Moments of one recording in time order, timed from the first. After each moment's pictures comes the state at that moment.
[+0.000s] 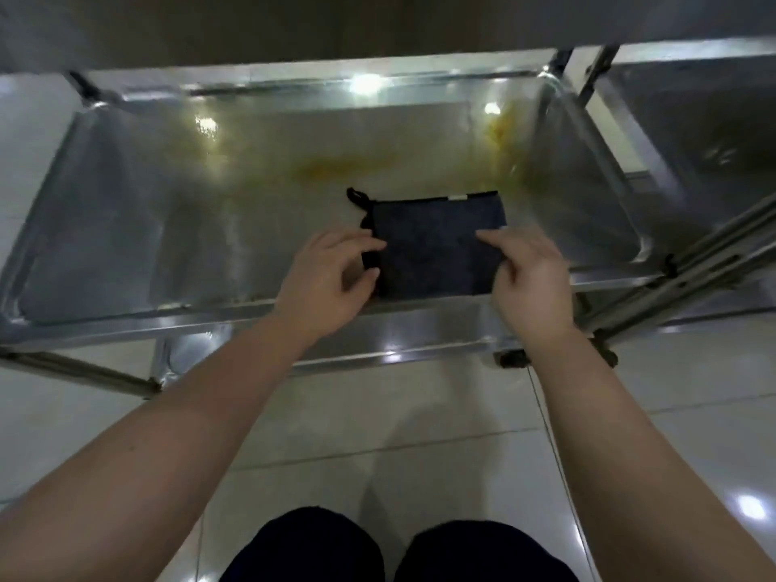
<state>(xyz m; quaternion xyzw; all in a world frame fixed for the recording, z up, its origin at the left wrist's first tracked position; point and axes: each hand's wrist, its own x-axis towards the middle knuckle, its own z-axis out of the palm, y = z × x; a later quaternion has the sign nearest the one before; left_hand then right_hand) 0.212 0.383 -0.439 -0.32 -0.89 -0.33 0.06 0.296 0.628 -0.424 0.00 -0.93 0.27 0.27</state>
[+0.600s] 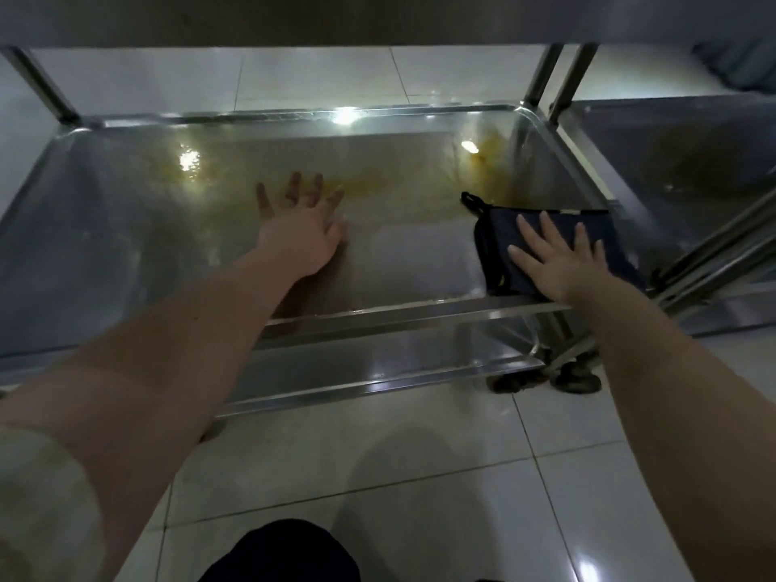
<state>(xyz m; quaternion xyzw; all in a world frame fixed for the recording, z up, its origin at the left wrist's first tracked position) 0.104 0.414 -0.458 -0.21 -0.98 -0.01 -0.01 0.250 0.756 -0.452 -0.20 -0.96 0.07 -0.15</state>
